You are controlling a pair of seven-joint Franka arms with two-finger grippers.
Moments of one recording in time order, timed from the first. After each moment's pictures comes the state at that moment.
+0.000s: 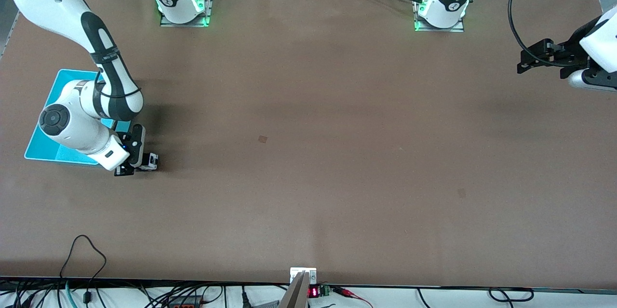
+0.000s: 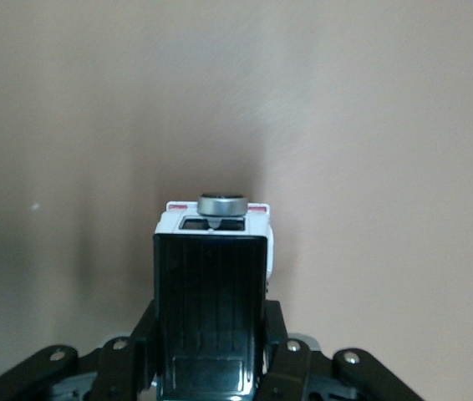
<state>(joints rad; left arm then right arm) -0.09 0.07 0.07 -1.44 -0.05 1.38 0.07 -0.06 0.54 0.03 -1.87 -0.03 2.50 -1.68</state>
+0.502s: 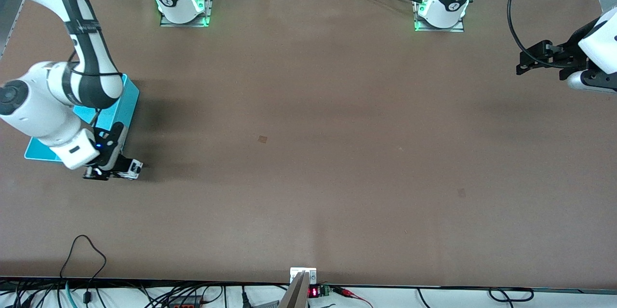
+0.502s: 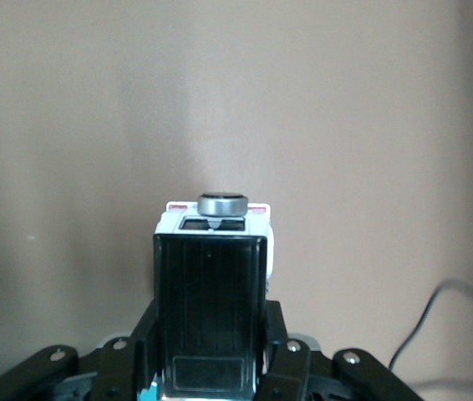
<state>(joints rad) -0.09 0.08 0.07 -1.44 -0.05 1.39 0.07 -0.07 0.37 0.02 -1.84 0.02 2.38 -1.45</state>
